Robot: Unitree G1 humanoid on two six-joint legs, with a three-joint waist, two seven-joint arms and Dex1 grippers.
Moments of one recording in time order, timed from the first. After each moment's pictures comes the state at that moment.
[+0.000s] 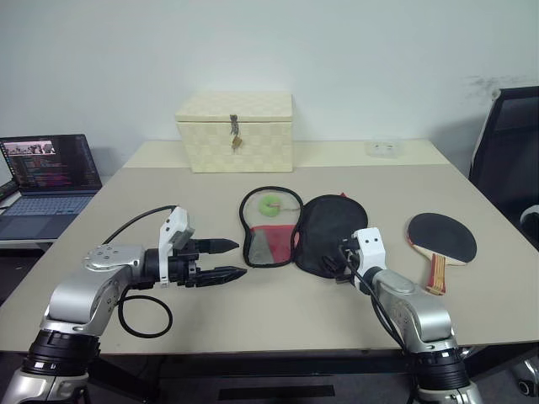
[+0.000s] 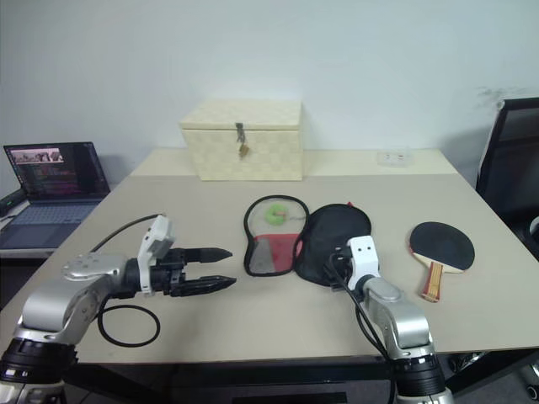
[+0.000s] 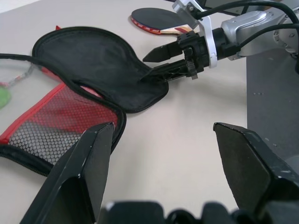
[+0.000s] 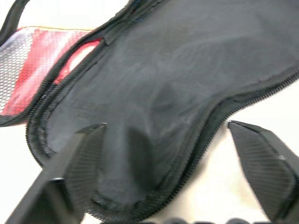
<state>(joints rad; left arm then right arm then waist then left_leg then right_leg) -0.45 0.82 0.07 -0.04 -0.55 0.52 -1.22 -0.44 -0.14 0.00 -0.12 0.18 0.82 0.18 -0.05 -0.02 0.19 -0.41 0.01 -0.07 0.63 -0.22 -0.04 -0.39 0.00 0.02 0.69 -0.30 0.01</state>
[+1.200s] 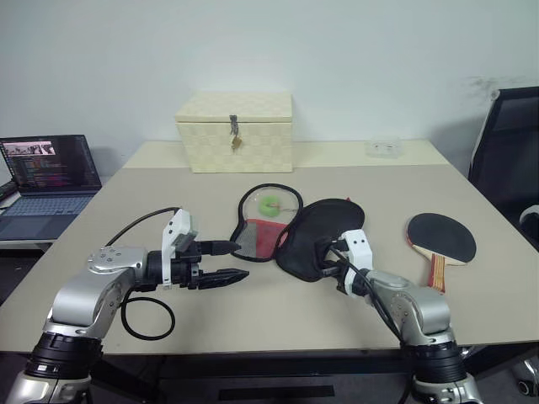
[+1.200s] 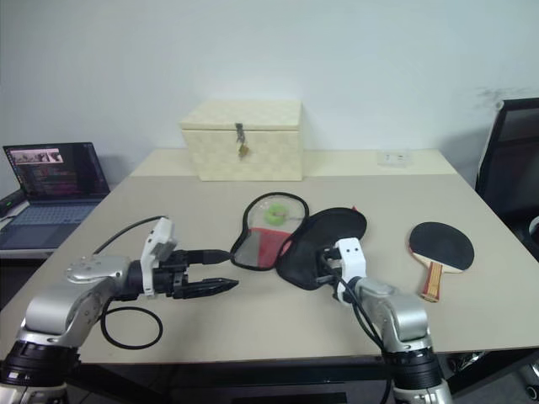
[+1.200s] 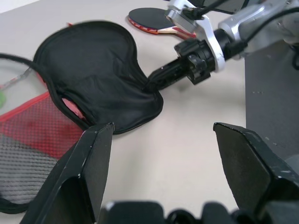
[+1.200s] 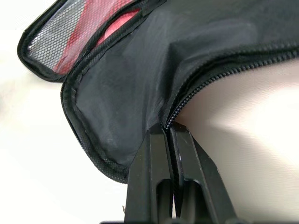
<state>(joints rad) -0.43 0.80 0.07 -0.07 -0.55 0.52 -1.21 -0.51 -0.20 -0.01 -0.14 0.31 1.06 0.30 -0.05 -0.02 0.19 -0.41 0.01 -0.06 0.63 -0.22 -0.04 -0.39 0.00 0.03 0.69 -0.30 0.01</state>
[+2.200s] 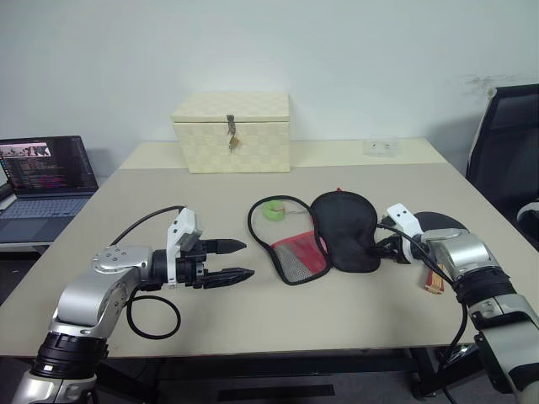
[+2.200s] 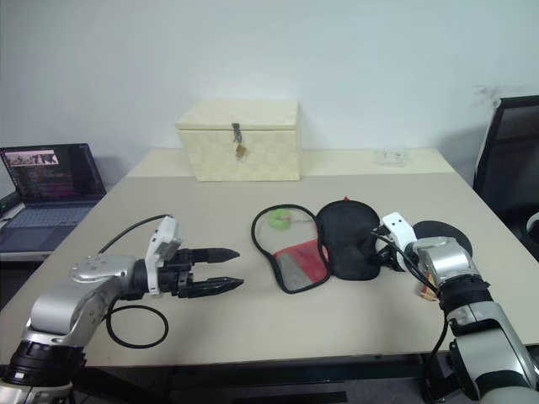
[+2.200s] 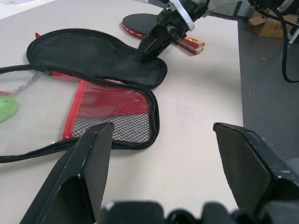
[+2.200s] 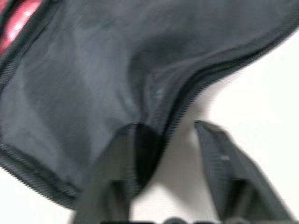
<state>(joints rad) -0.44 0.78 0.07 -0.09 -0.55 0.53 -1.19 -0.88 -0.61 0.15 0.61 0.13 0.70 0.77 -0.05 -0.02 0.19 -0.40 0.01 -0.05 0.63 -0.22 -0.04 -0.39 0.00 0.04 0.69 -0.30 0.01</state>
